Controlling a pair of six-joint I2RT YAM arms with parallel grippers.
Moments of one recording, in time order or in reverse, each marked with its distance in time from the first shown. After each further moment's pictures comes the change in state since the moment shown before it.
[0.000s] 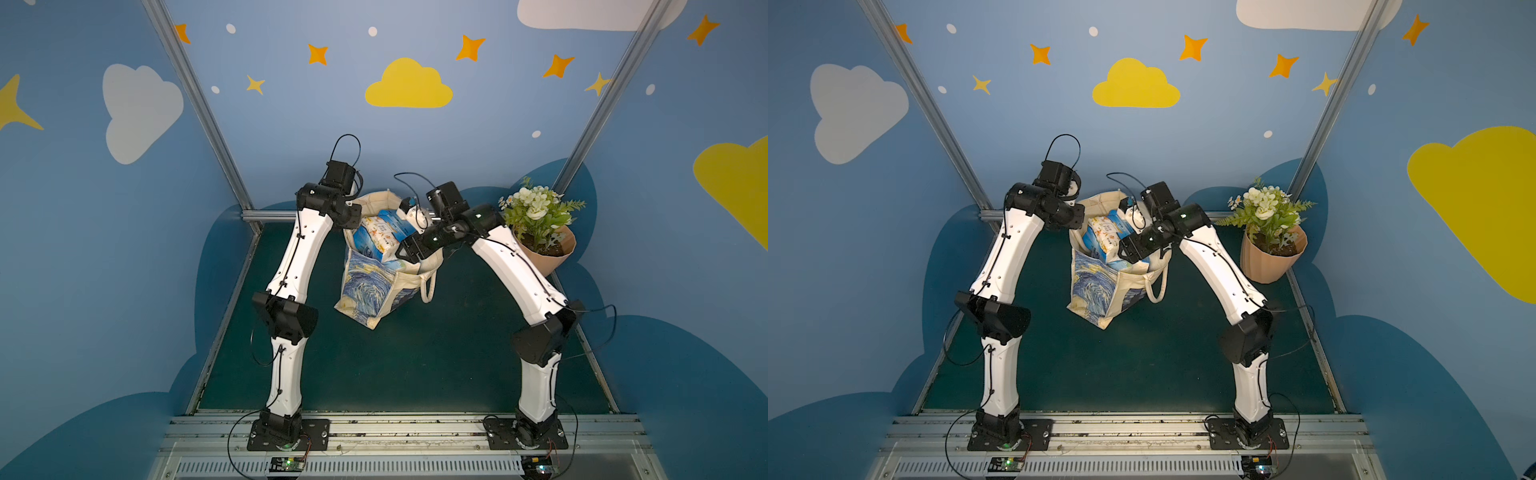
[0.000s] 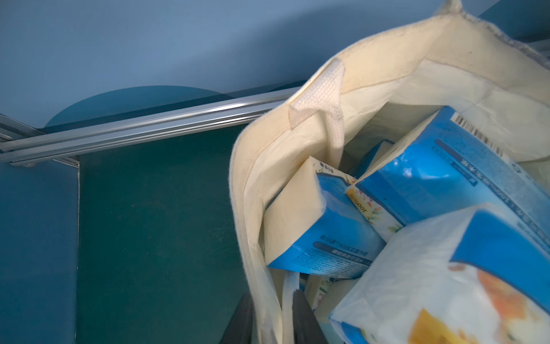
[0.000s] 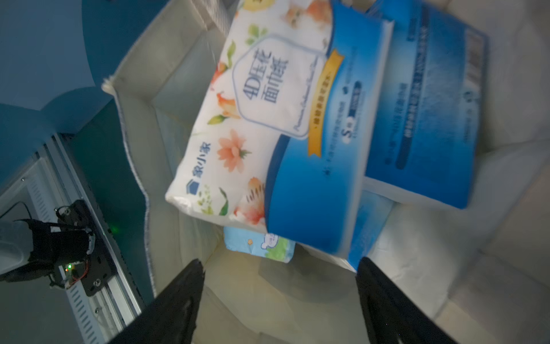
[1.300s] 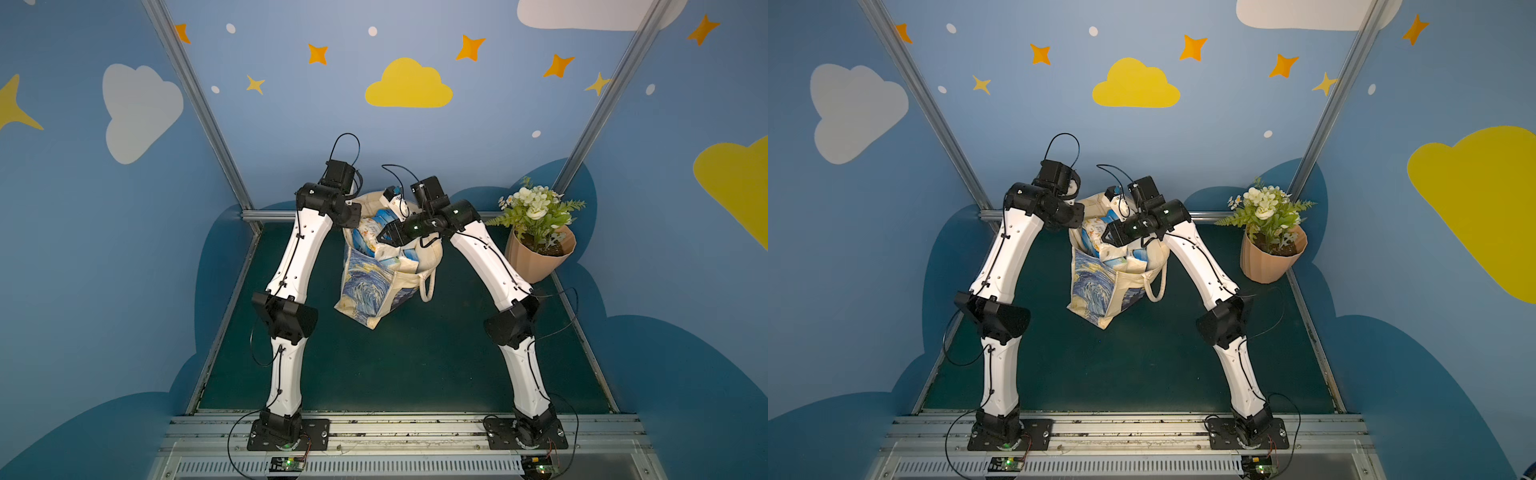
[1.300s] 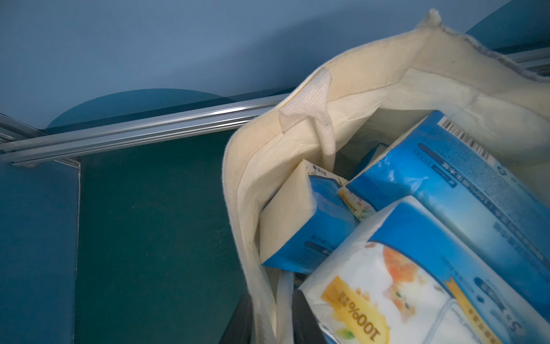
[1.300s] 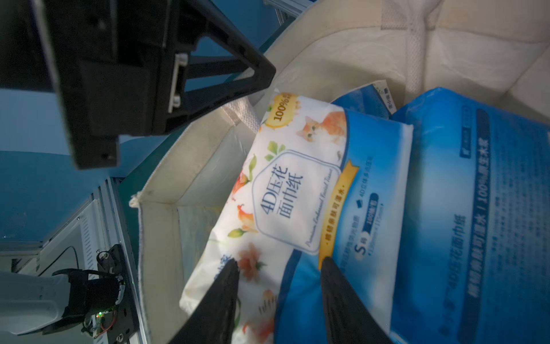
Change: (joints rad) left arm -0.001 -0.002 0.000 0.008 -0.001 -0.009; right arm 0.021 0.313 0.330 0.074 -0.162 0.106
